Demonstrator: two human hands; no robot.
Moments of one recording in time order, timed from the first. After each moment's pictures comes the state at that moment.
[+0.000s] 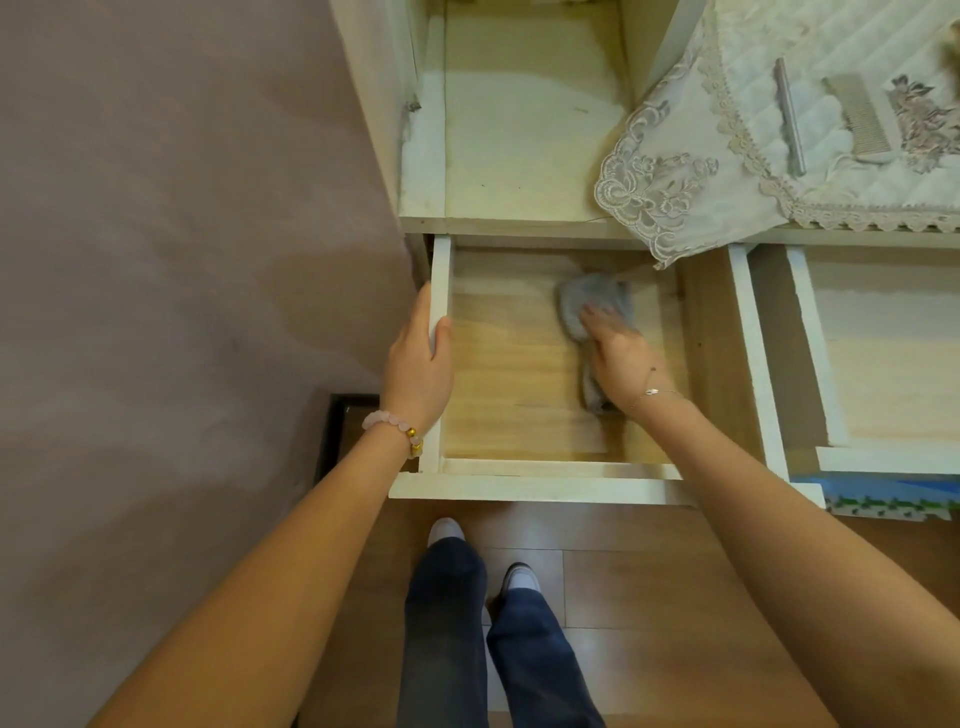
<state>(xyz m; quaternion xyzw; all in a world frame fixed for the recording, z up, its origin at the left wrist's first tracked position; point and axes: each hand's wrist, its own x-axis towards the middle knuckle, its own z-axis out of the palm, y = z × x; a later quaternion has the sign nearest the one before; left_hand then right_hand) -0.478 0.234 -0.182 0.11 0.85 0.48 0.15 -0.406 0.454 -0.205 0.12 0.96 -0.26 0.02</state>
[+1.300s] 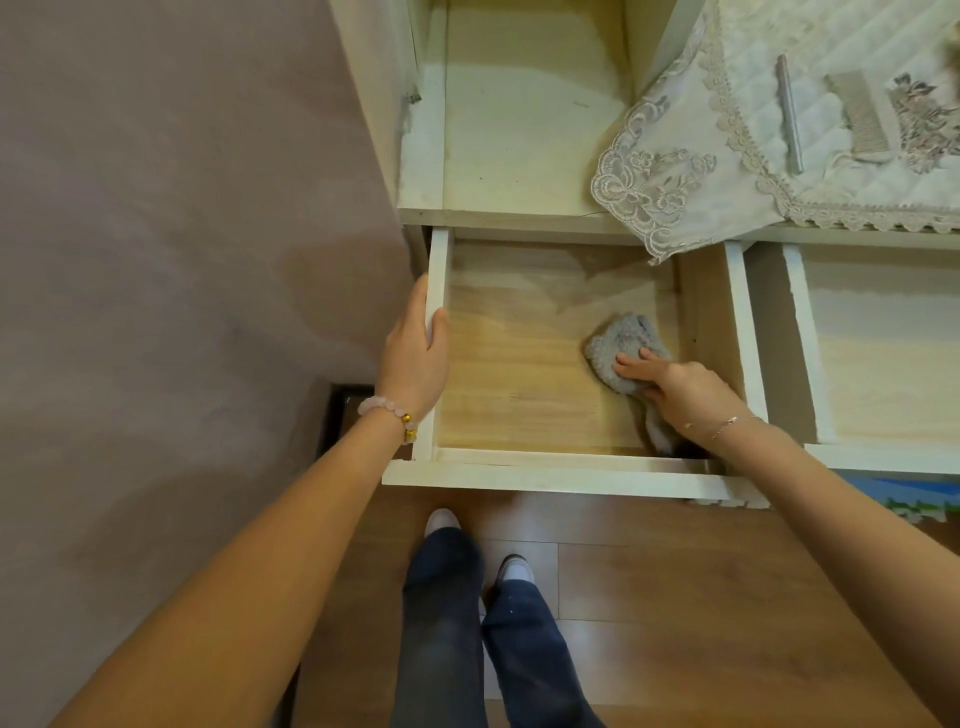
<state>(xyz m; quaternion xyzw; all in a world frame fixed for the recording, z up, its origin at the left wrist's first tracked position) -0.479 0.235 -0.179 0.11 0.86 0.48 0.15 -0.342 0.503 -0.195 0.13 0.95 -0.19 0.20</state>
